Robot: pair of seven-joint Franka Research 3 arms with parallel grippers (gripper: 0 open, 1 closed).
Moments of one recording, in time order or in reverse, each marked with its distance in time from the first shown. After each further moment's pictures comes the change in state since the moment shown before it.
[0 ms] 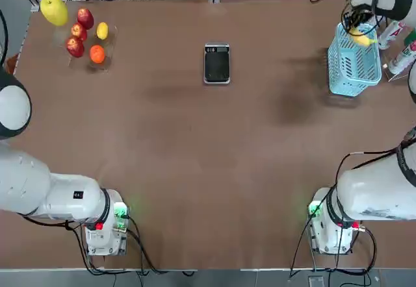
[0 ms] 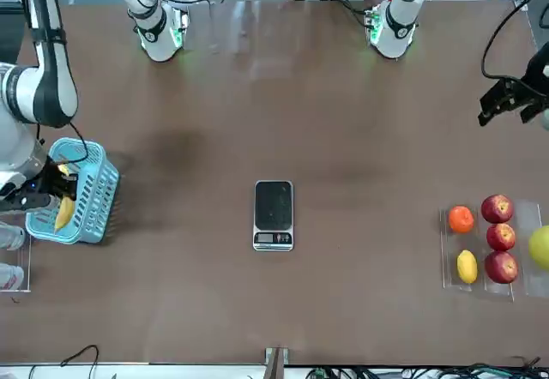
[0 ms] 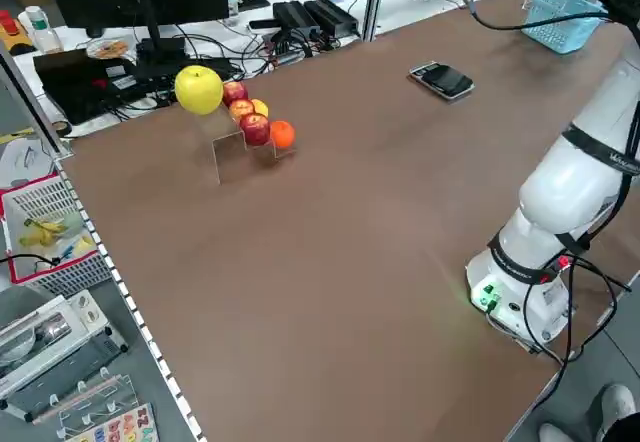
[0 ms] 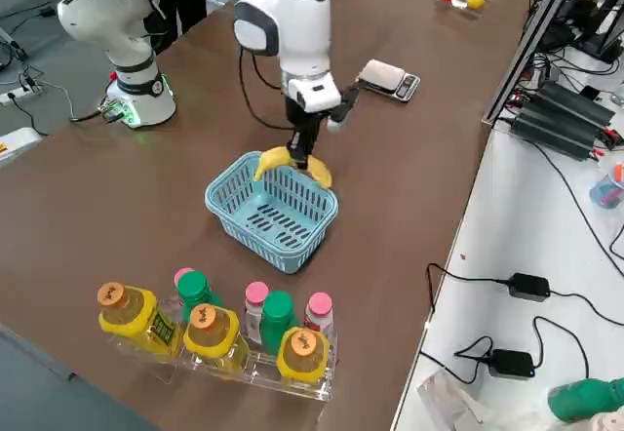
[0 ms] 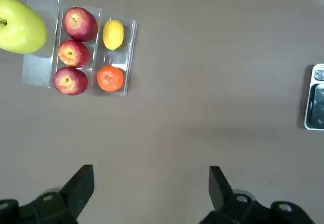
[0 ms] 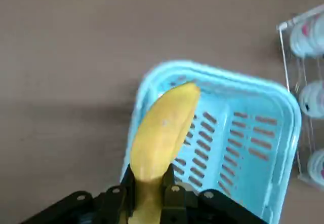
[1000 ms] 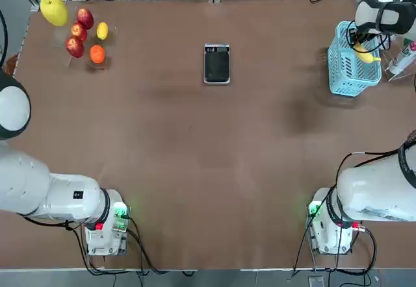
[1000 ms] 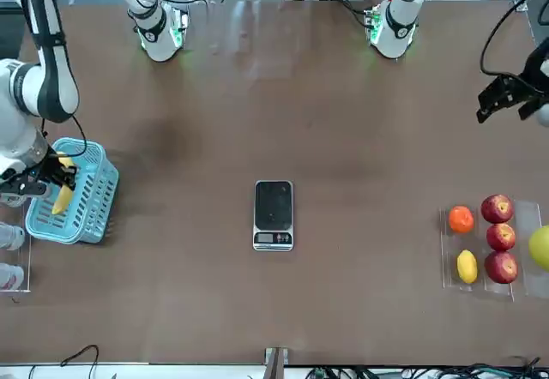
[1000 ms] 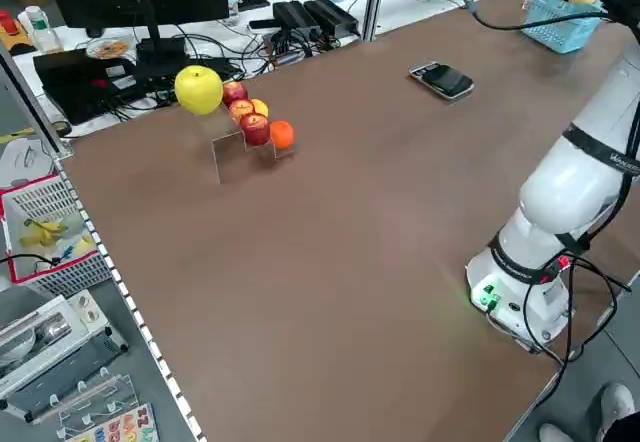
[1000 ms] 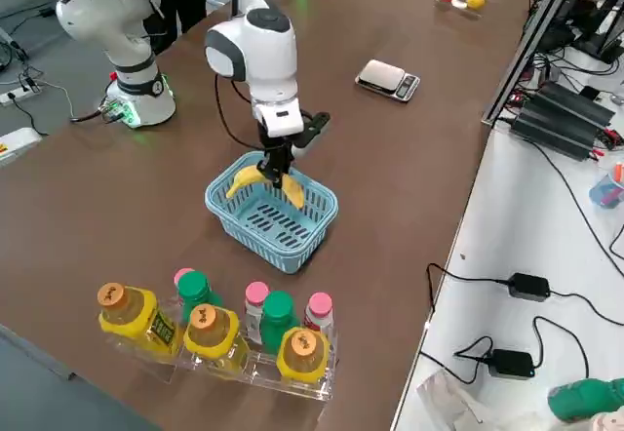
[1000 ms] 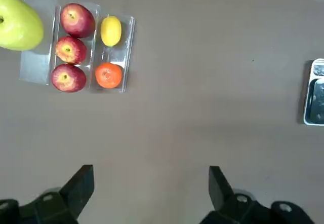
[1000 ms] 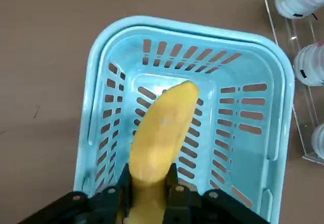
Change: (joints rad) left arm 0.000 -0.002 -0.013 0.000 0.000 -0.016 0.001; right arm -0.045 -0.020 -0.015 -0.137 0.000 0.159 0.015
